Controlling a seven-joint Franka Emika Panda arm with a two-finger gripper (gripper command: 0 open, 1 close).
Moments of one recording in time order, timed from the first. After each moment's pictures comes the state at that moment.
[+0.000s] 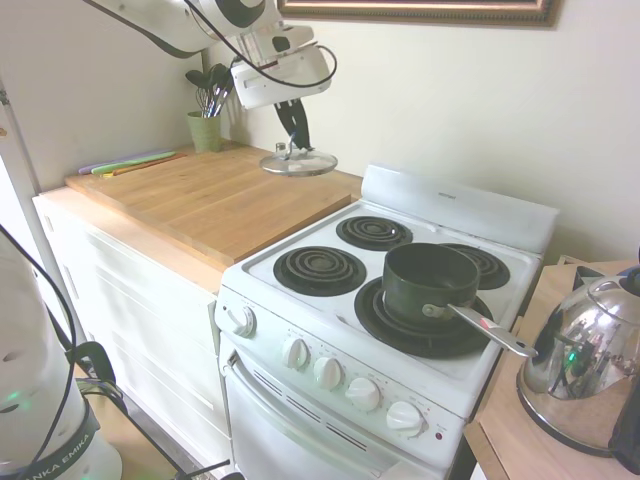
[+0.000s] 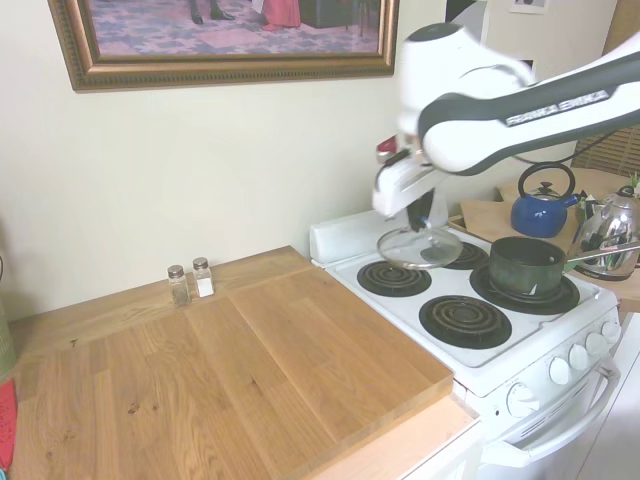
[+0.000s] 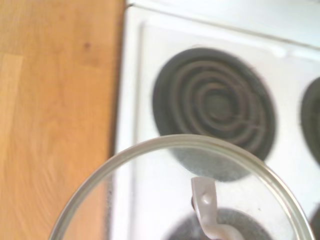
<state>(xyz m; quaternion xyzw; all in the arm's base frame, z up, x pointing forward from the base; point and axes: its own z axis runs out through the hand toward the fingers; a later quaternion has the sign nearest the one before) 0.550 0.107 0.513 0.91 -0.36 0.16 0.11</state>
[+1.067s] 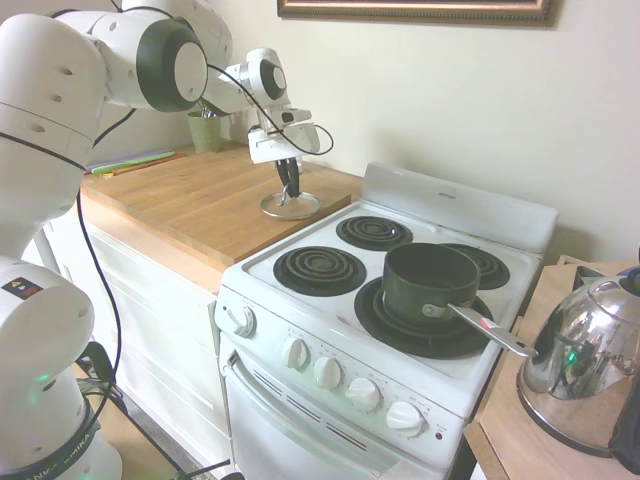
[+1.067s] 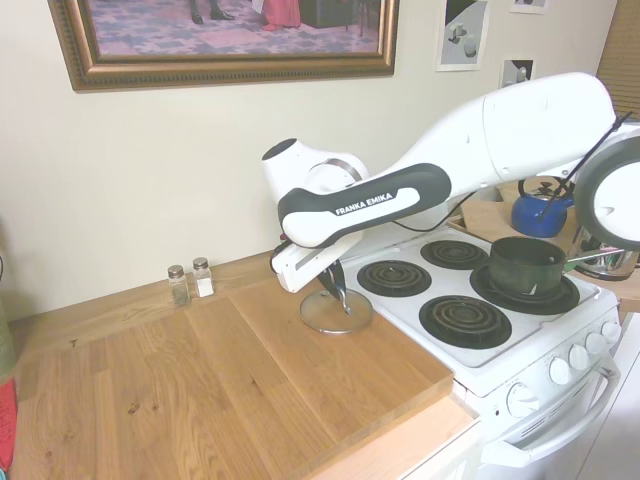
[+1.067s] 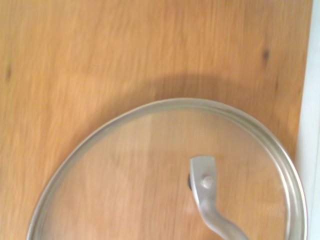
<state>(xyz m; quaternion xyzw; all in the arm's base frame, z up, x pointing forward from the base) 0.684 0.198 0.368 0.92 -0.34 0.05 0.16</state>
